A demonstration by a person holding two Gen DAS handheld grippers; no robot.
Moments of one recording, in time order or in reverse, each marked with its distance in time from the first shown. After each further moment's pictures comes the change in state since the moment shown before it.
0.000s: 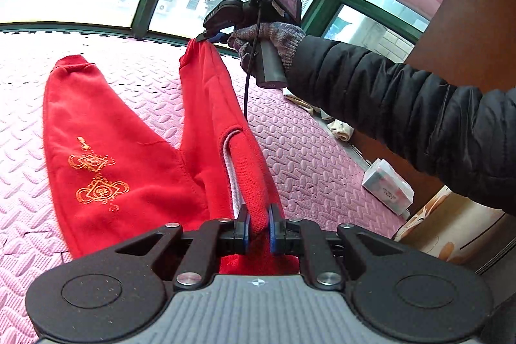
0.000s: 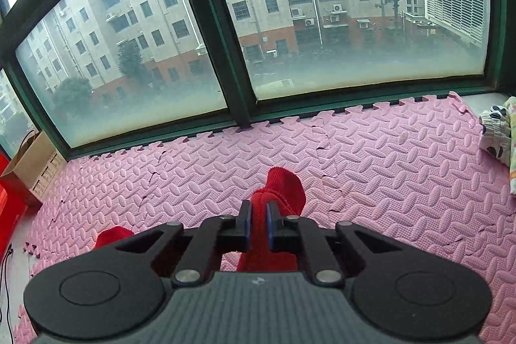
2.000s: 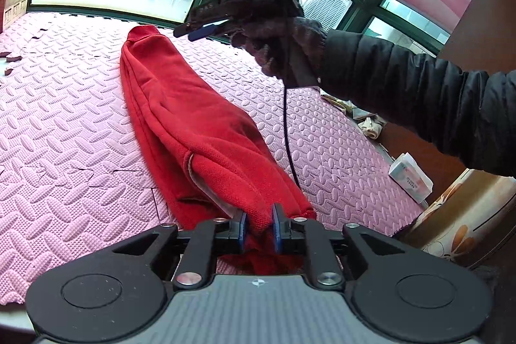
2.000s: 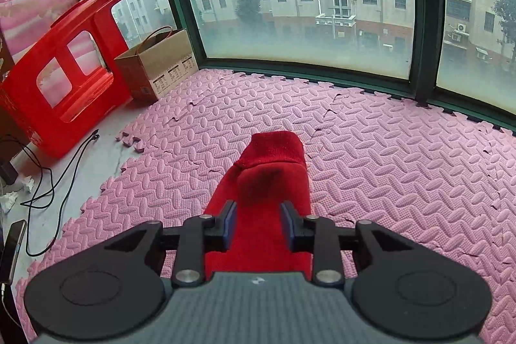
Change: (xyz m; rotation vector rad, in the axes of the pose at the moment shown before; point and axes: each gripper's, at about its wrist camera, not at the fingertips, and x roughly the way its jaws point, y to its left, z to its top) left arm -0.066 0.043 -0.043 -0.045 -0.010 0.075; right arm -0.024 0.125 -0.076 -0.380 0.147 0.309
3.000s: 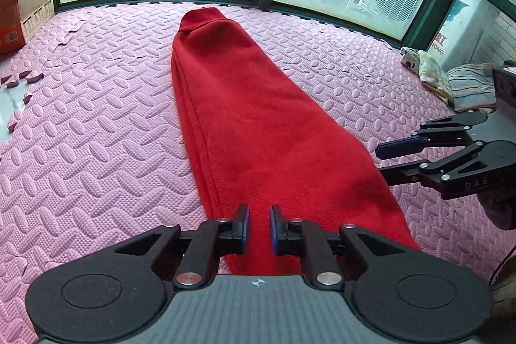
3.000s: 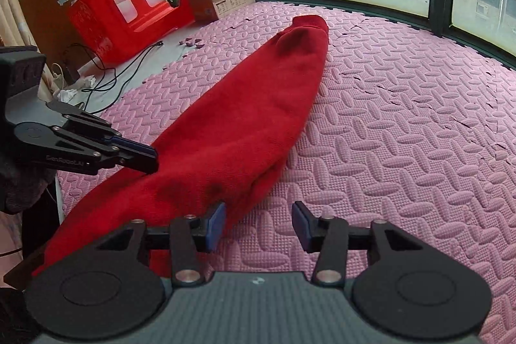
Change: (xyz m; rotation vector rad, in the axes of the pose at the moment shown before) left arm 0.103 0.056 0.073 -0.016 0.141 0.317; right arm -0.076 -0.024 -0.128 -0.139 0.120 0.235
